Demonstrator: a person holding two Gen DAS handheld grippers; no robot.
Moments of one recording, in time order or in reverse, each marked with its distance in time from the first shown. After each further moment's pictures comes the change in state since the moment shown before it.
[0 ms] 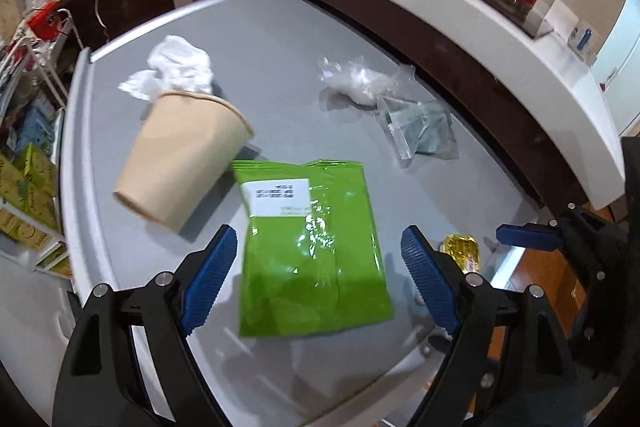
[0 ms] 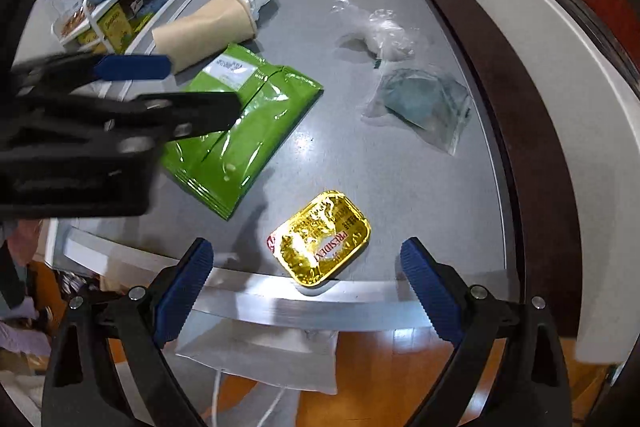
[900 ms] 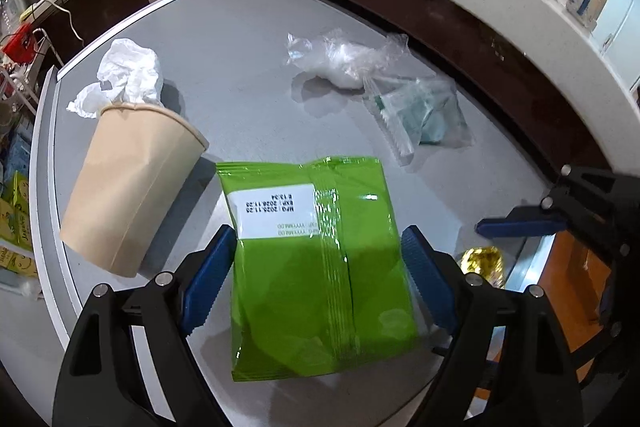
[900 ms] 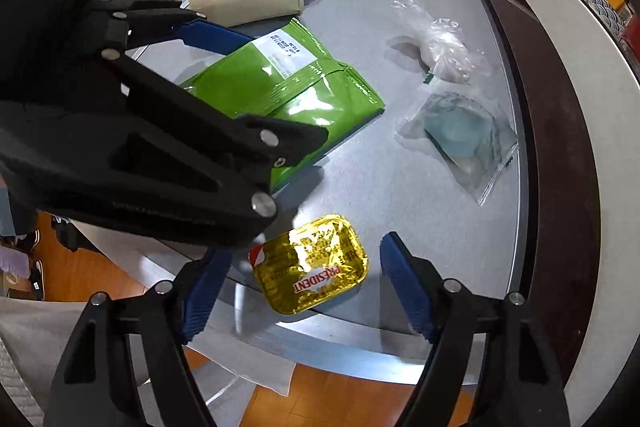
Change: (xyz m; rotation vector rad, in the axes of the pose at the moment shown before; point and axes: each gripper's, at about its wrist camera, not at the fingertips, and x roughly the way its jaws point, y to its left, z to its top) left arm 0.037 -0.014 0.014 0.082 0.042 -0.009; right arm 0.018 0.002 0.019 -0.238 0.064 0.069
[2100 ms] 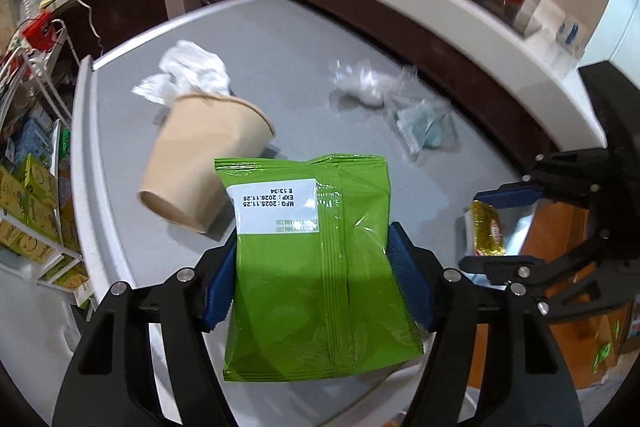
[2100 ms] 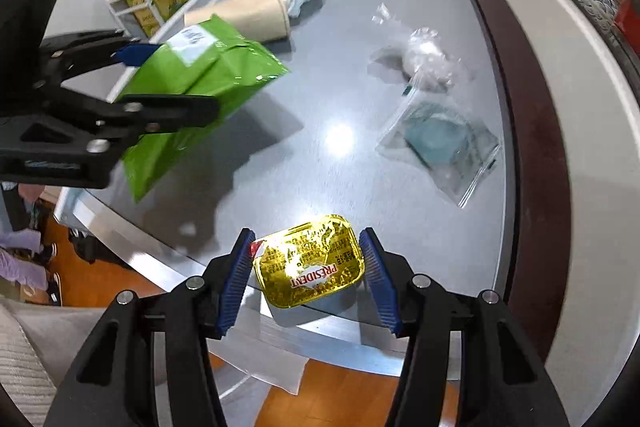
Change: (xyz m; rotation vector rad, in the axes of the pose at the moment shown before) left arm -0.055 0.033 -0.030 -0.054 -0.096 -0.018; right arm -0.028 -0.016 0.002 0.065 -0.059 0.063
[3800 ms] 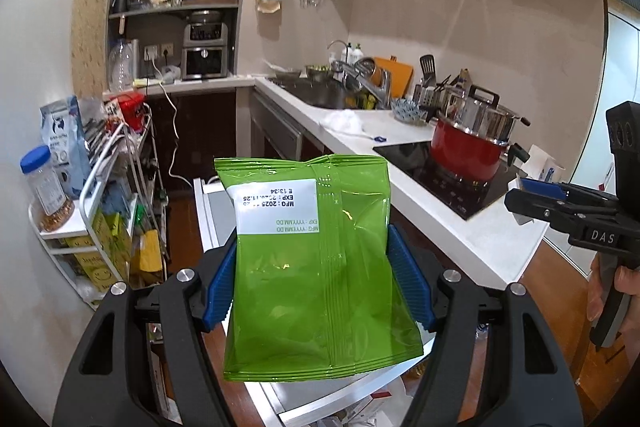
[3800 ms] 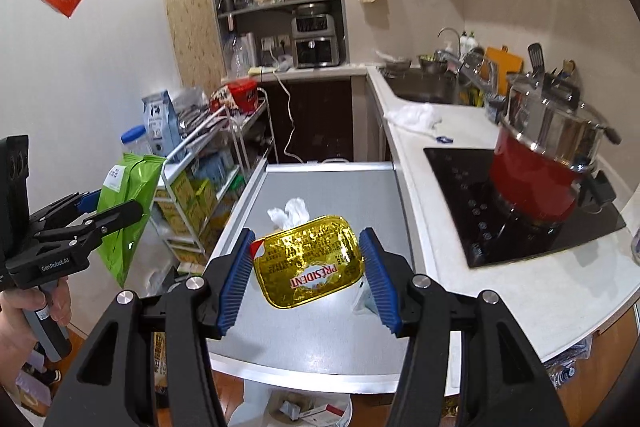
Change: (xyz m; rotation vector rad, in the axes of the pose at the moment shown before) left arm -0.233 -0.007 -0.011 -0.129 -0.514 0.133; right arm -0.234 0.040 0.005 0.133 -0.598 -0.093
